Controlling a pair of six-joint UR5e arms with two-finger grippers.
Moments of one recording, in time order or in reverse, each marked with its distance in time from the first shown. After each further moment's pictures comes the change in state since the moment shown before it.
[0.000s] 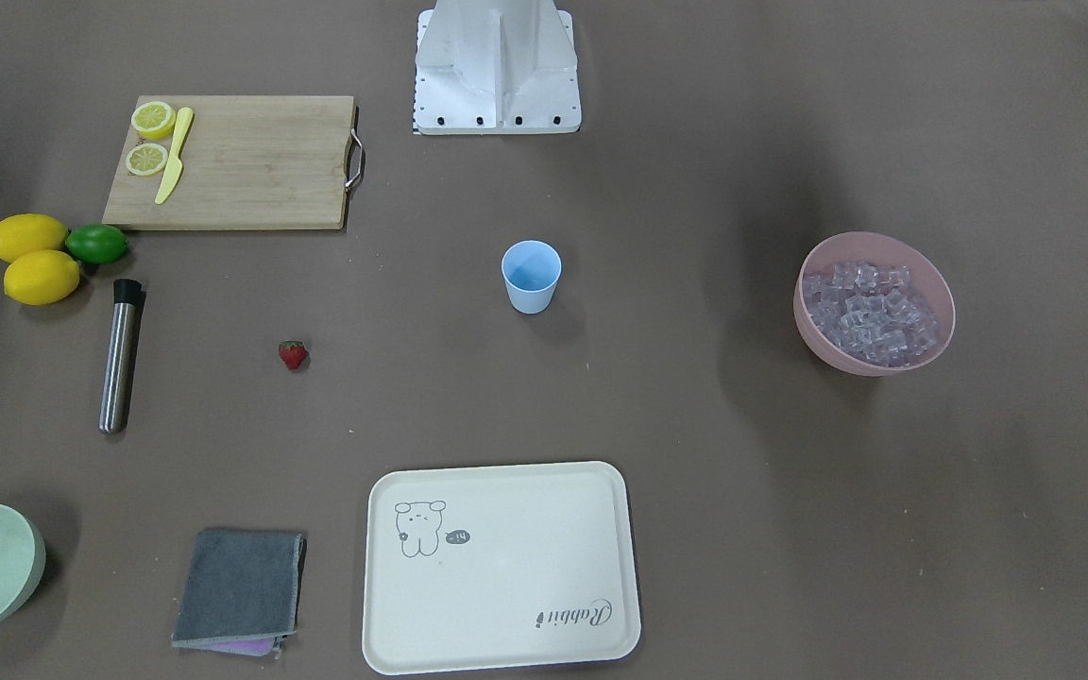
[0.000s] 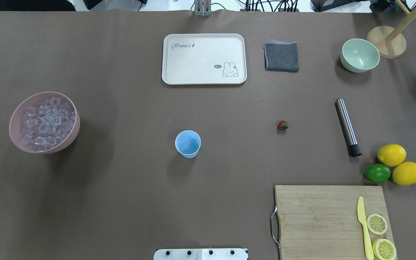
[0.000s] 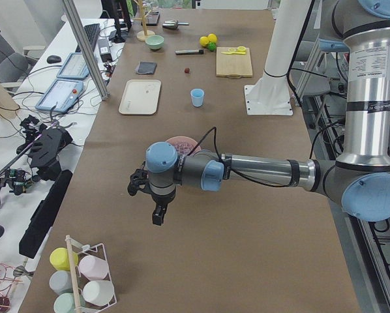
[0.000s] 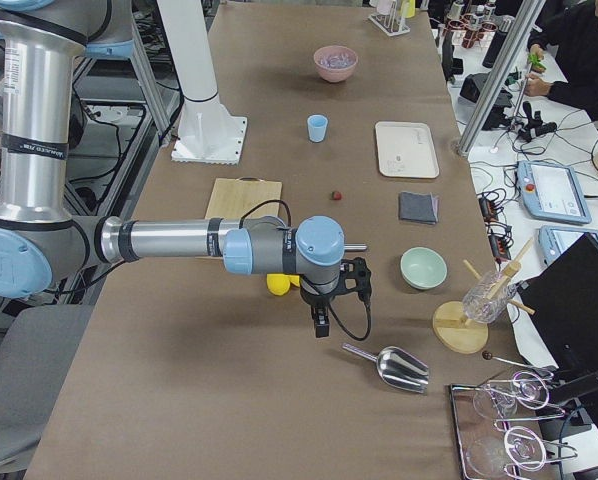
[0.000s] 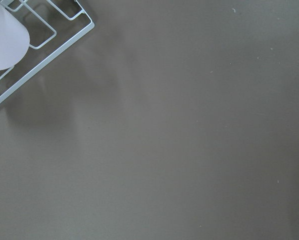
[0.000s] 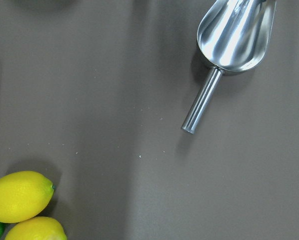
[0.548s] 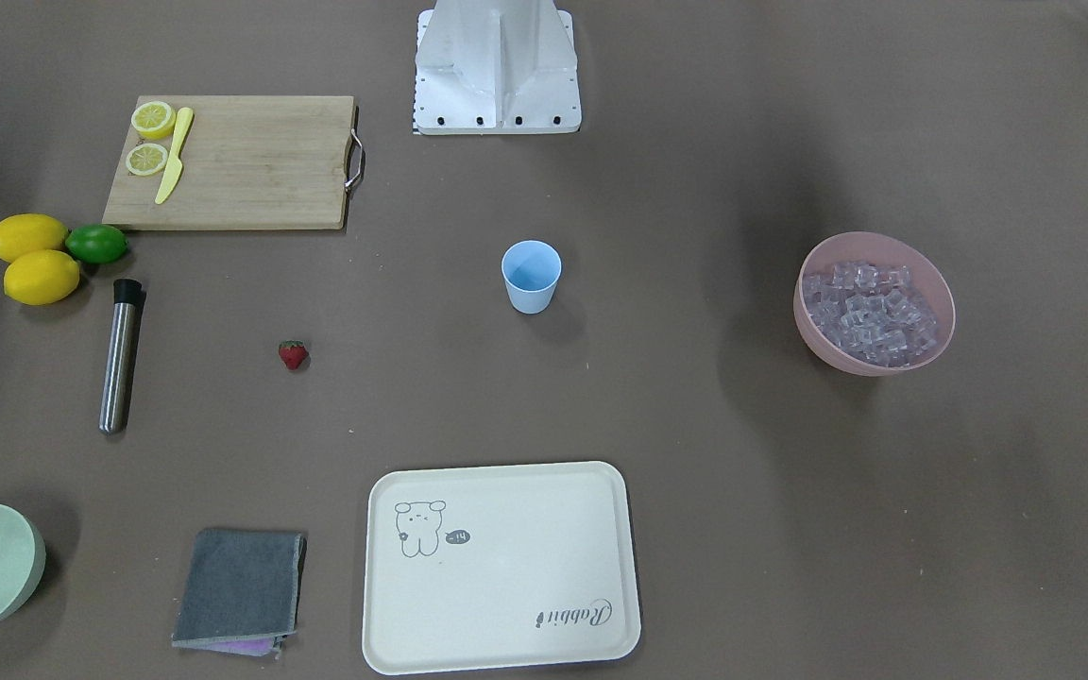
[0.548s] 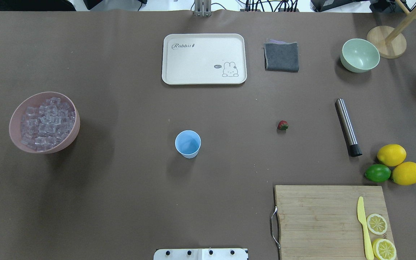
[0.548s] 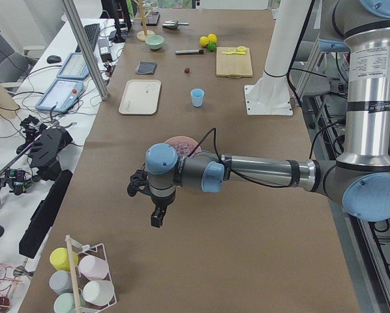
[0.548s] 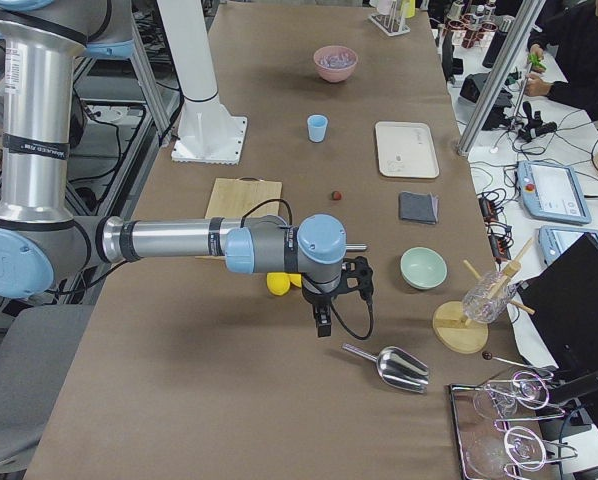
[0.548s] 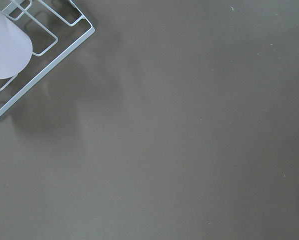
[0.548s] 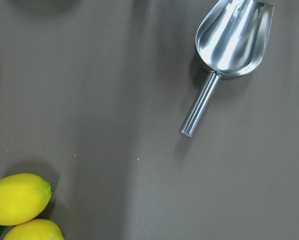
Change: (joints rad) left arm -0.007 -0.002 0.009 0.001 0.009 0.035; right arm 0.001 0.007 -0.001 0.000 -0.014 -0.002
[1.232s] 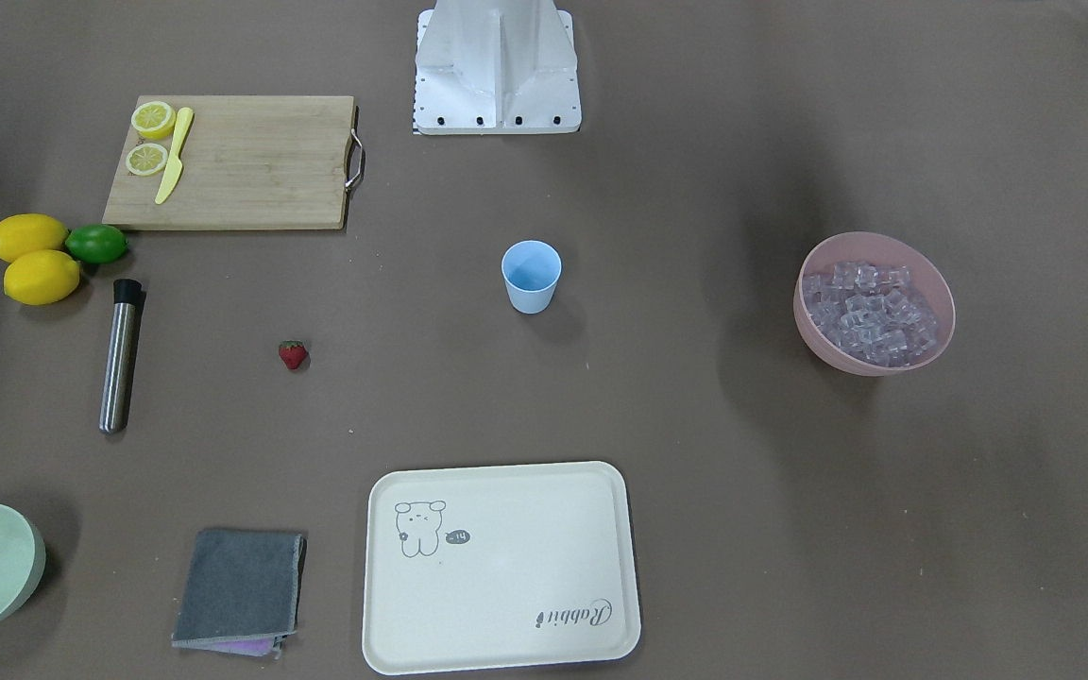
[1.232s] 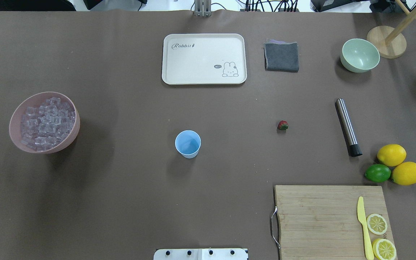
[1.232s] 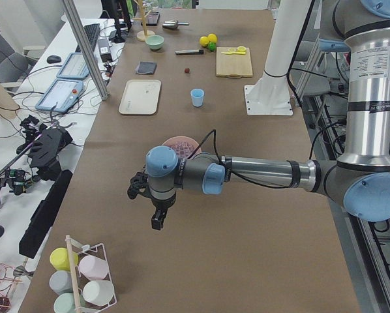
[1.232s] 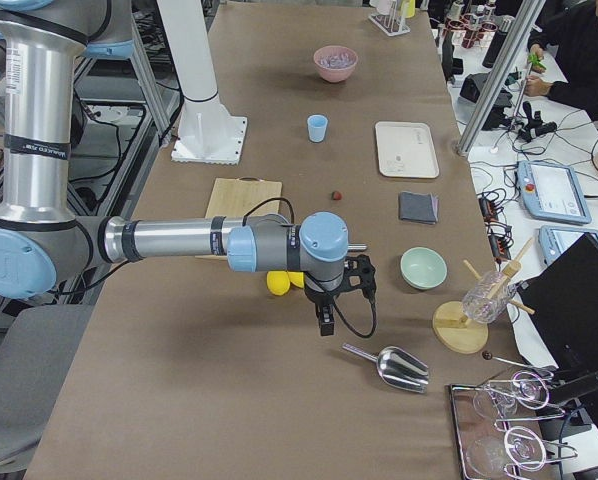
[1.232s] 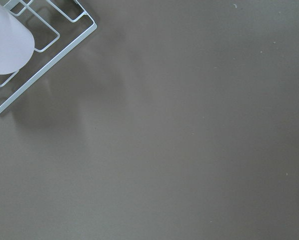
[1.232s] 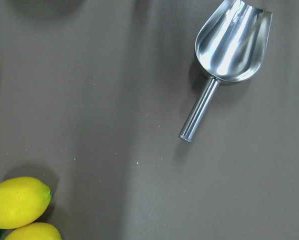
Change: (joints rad) left arm -0.013 0.001 0.010 0.002 0.000 0.033; right arm 0.001 0.008 -0.001 0.000 -0.008 -0.001
